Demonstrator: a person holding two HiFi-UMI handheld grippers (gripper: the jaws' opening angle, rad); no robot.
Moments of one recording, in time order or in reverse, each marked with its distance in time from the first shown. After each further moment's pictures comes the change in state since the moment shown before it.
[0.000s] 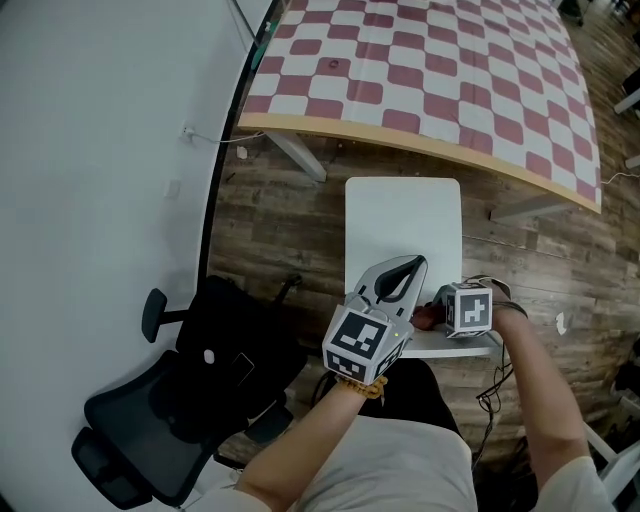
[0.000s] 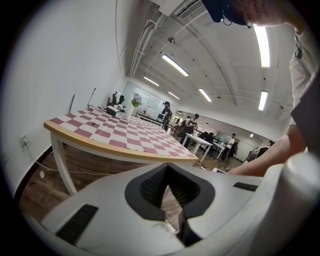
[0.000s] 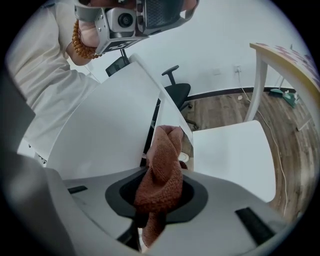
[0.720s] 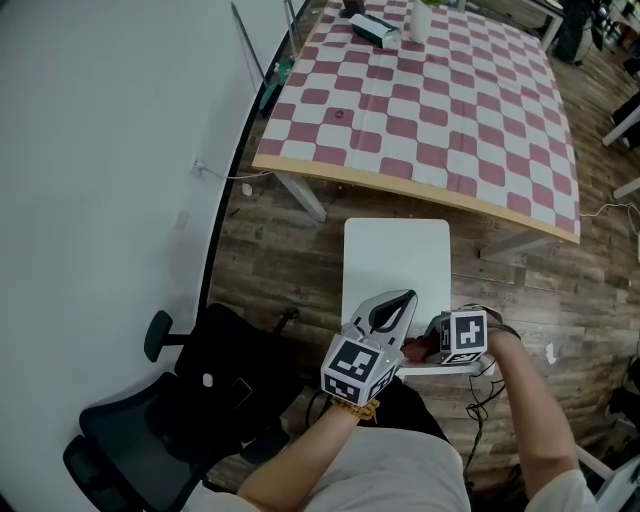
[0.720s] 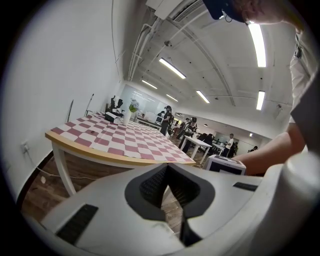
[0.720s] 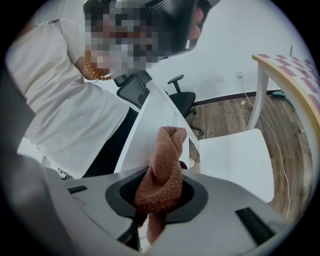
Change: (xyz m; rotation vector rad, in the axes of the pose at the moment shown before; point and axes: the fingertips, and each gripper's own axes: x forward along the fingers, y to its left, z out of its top) left arm -0.024 -0.019 0.026 0.029 -0.026 -0.002; right arm -0.052 0.038 0.029 0.000 -0.048 0.053
